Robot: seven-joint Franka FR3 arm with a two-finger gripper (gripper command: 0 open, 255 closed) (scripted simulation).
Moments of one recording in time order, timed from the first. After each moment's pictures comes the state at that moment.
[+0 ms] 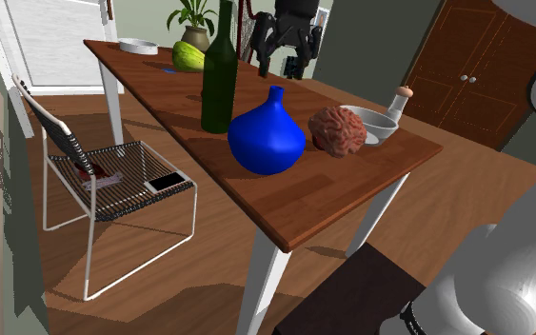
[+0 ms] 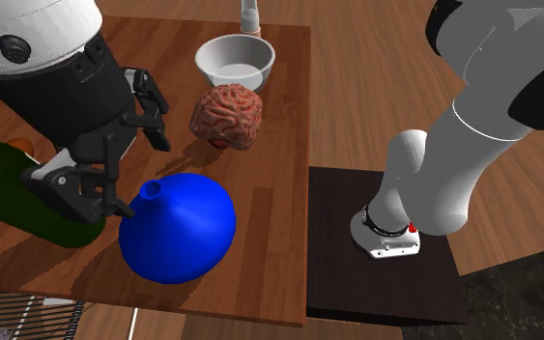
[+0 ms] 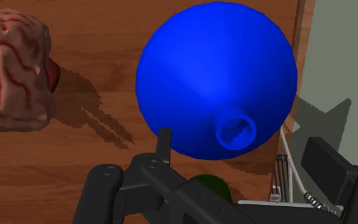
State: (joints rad) arm 0.08 -0.04 0.27 -1.39 0.02 1.34 0.46
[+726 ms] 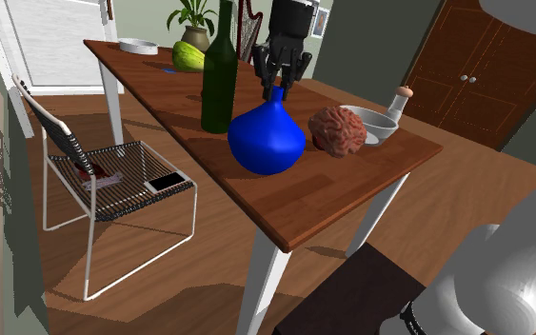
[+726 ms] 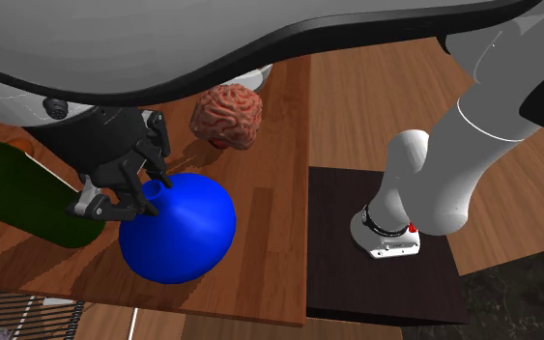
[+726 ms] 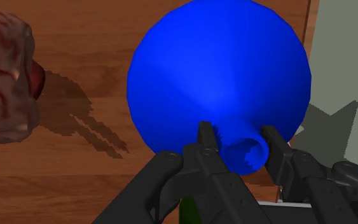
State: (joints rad) arm 0.08 -0.08 0.27 -1.52 0.02 1.44 0.45
